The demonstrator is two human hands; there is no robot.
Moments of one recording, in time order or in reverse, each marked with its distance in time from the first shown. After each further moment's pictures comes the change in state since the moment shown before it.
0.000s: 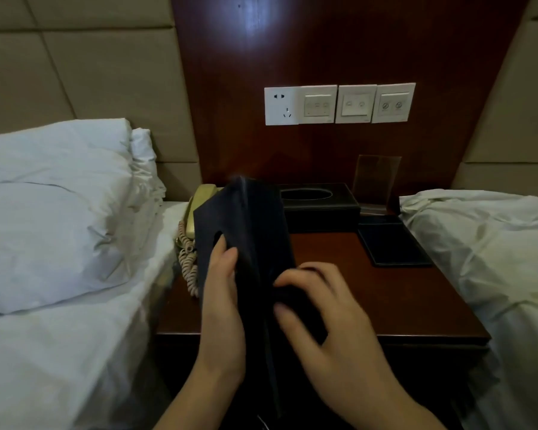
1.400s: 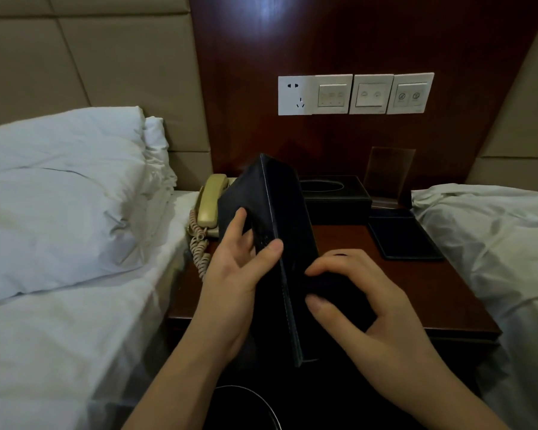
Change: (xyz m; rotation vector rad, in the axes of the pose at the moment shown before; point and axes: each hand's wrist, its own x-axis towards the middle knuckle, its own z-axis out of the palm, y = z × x) left_hand 0.004 0.024 0.000 0.016 -0.179 -0.022; right_hand -0.005 -0.004 -0.024 0.237 -0.021 0.049
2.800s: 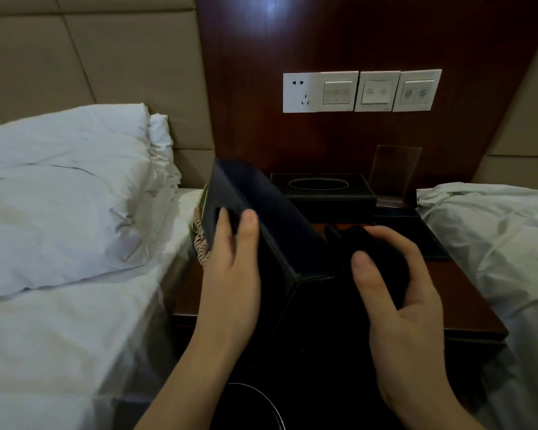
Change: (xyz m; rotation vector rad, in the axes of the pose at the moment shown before) left_hand -0.008 0.014 0.003 0.439 0.238 0.137; right_hand 0.001 -0.019 0.018 0.481 0.507 0.123
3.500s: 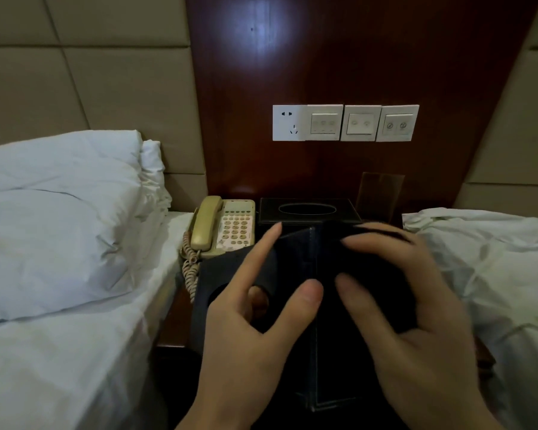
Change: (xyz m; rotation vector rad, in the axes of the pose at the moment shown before) left_hand -0.033 0.014 0.013 -0.239 -0.213 0.175; right_hand 0.021 -0.031 -0.010 -0.484 -0.167 -0.569
